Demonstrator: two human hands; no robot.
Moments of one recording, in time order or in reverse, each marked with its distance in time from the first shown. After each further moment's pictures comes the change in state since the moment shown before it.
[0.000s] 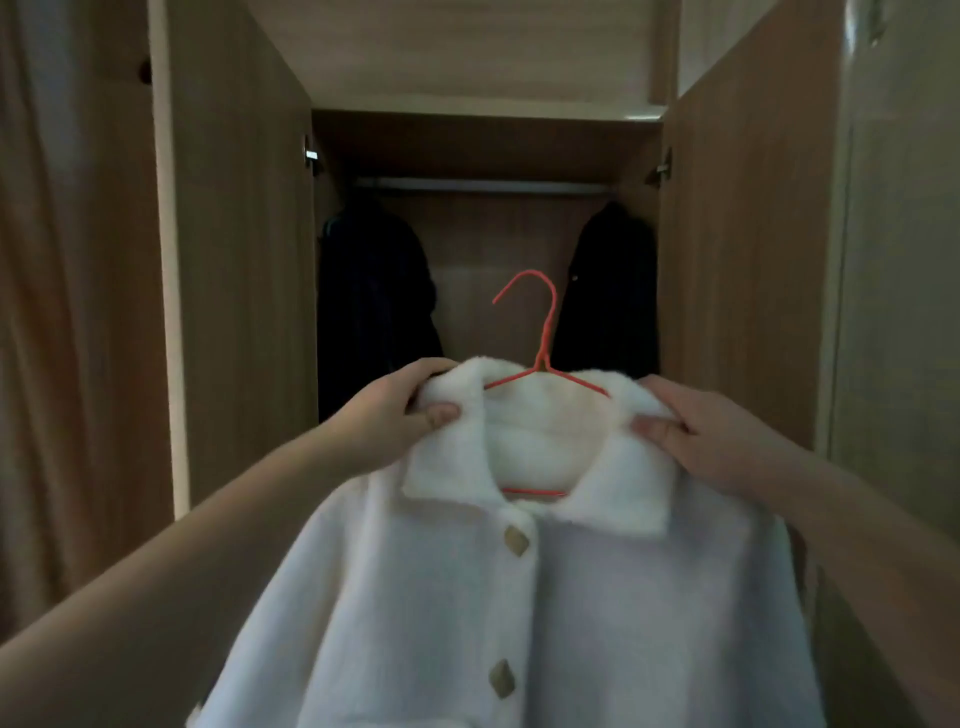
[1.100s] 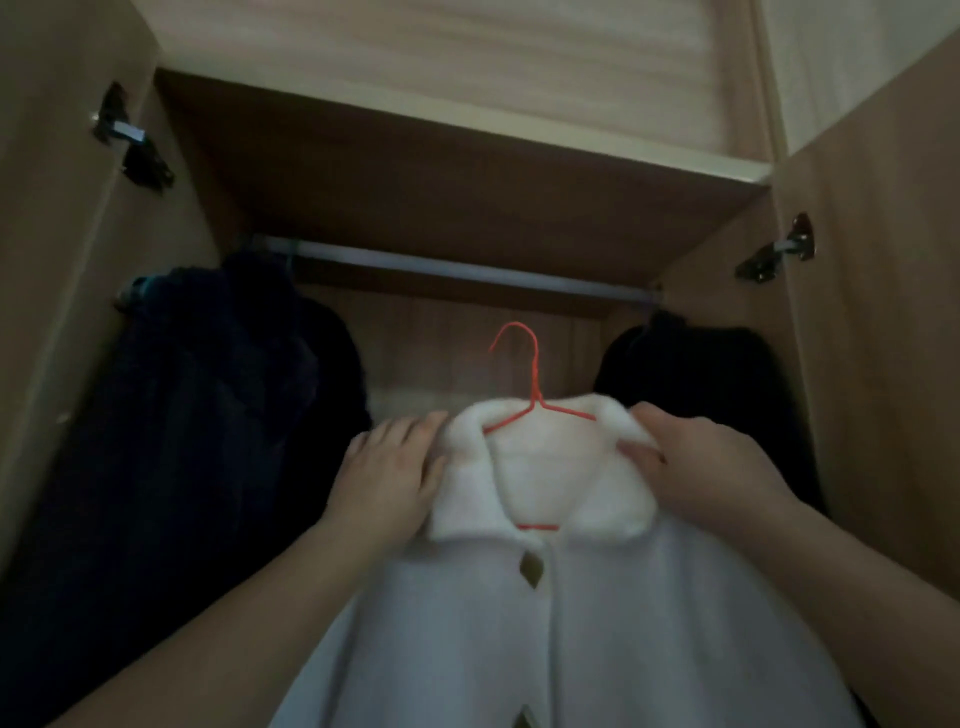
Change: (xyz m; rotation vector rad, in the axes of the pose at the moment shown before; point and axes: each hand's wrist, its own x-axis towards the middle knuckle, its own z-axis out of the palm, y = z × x) left_hand 0.476 -0.292 0.097 0.653 0.489 0.171; right_hand 0.472 0.193 0.090 -0.574 0.395 0.038
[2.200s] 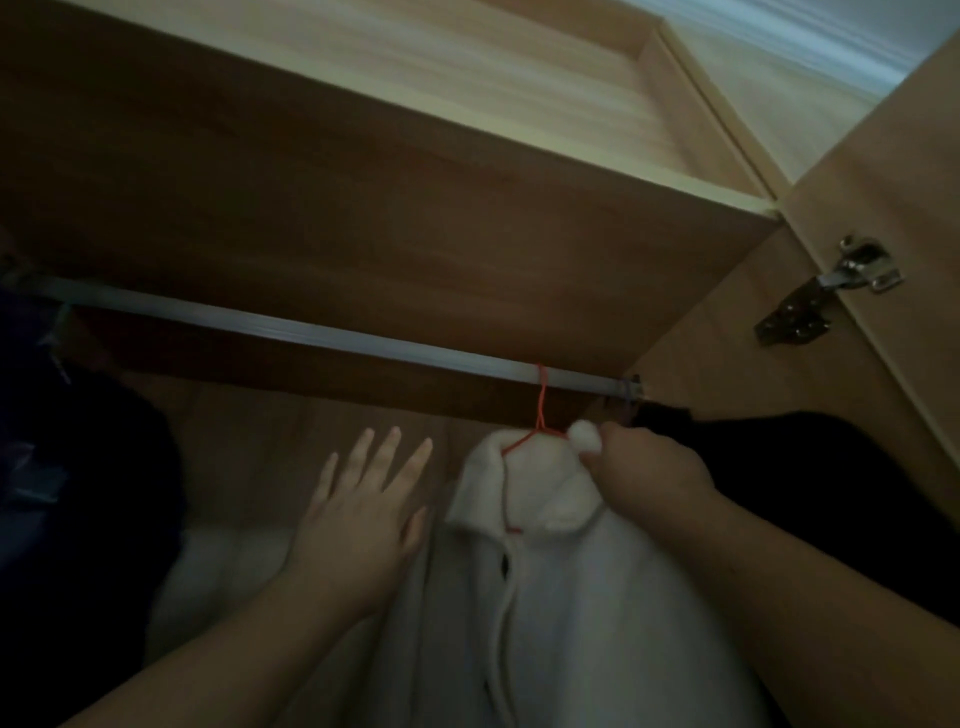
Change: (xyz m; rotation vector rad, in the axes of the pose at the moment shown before) left_hand 0.219 0.014 0.180 0.116 0.133 0.025; right_hand 0.264 0.111 0.123 -0.159 0.099 0.166
